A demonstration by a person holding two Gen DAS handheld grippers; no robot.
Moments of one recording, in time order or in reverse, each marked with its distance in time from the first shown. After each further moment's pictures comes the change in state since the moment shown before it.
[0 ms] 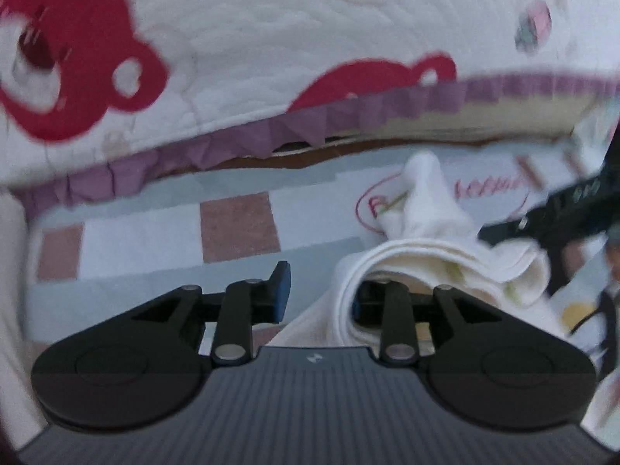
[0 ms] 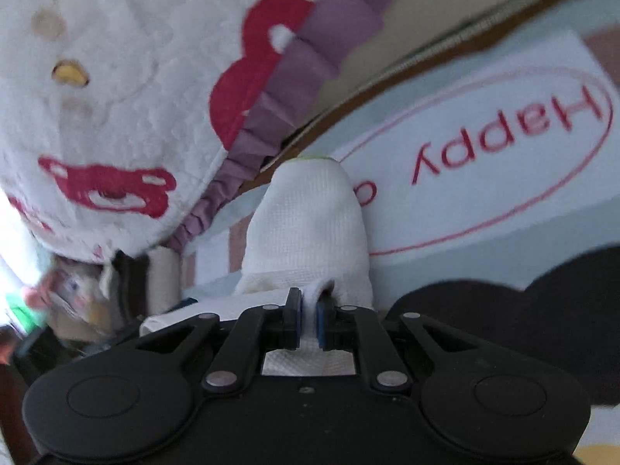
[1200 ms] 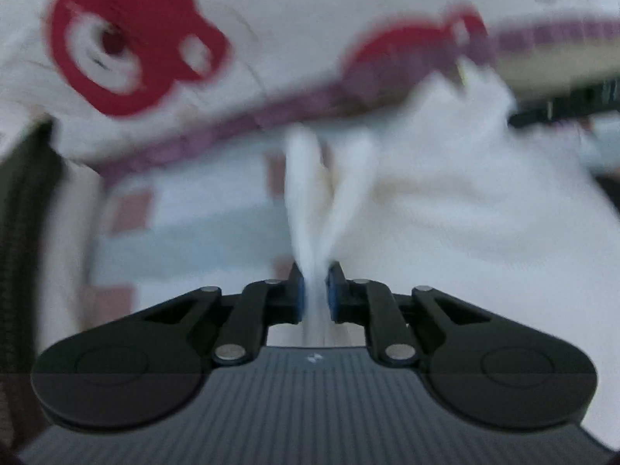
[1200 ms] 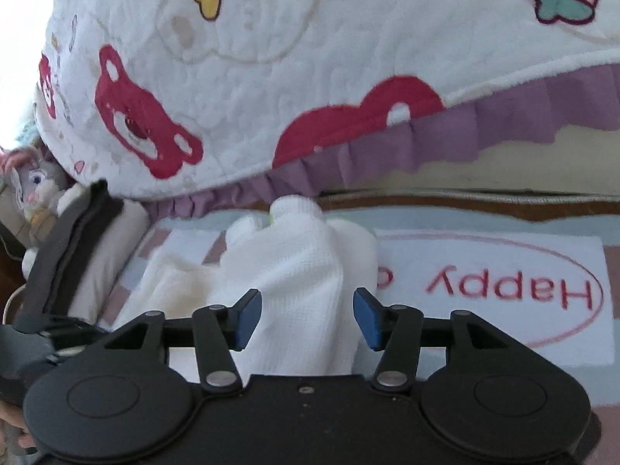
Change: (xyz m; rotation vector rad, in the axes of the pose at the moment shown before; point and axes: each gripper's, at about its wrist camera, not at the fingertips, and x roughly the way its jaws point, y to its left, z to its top) left arm -0.035 -0.021 -0.059 0.112 -0.123 0.337; right arm -0.003 0.060 -0.028 -0.626 -0.235 -0.179
